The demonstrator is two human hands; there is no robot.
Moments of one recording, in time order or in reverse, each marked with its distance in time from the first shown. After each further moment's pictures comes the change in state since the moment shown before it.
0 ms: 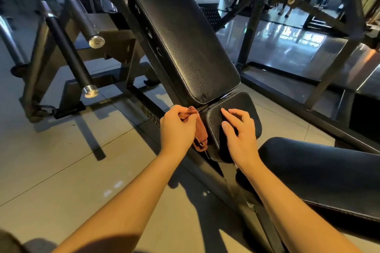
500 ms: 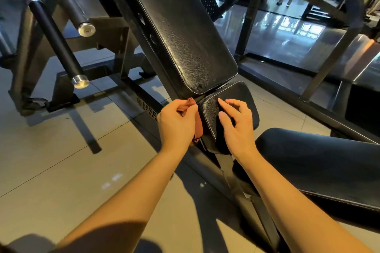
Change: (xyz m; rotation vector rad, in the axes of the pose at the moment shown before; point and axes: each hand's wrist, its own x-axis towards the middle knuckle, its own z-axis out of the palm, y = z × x) left_hand -0.013 -0.004 0.012 -0.137 0.057 -0.017; right_hand 0.003 0.004 0.002 0.007 0.018 0.011
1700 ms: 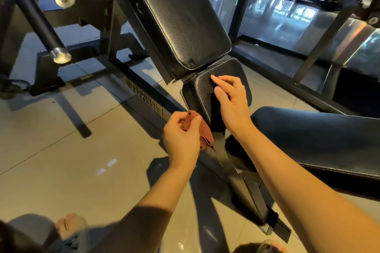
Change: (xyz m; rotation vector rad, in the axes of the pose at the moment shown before) left_hand -0.083 -0.027 0.012 -0.146 0.003 -0.297; right_hand 0.002 0.002 -0.006 0.051 -0.043 -0.017
